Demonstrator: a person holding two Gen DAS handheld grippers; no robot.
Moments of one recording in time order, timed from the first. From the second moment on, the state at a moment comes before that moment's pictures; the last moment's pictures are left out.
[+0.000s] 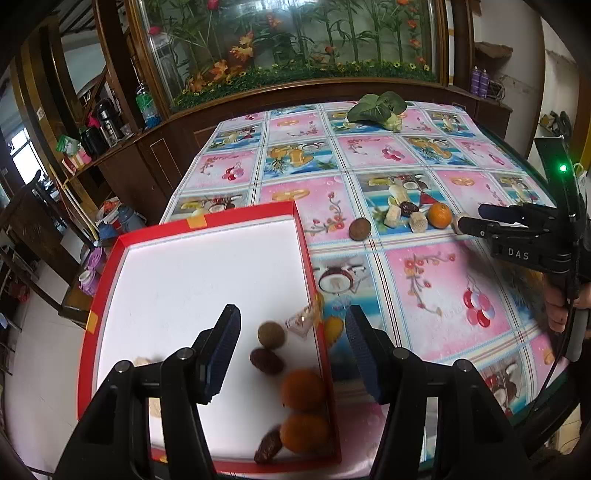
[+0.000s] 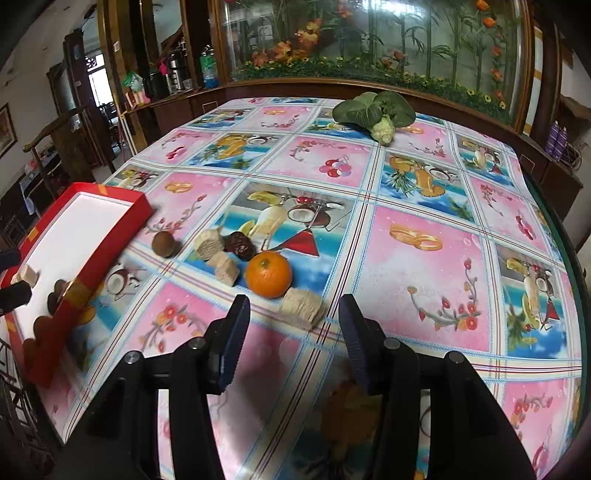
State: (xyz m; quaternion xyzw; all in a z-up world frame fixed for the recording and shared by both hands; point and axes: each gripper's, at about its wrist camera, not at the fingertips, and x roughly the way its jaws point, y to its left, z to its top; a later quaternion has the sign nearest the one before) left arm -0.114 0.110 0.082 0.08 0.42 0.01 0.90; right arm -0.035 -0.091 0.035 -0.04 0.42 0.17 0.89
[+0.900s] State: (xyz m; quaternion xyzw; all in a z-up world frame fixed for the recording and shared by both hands) left arm 0.004 0.050 0.032 0.12 0.49 -0.05 0.86; right arm -0.015 -0.157 0.039 0.12 0.41 0.17 0.89
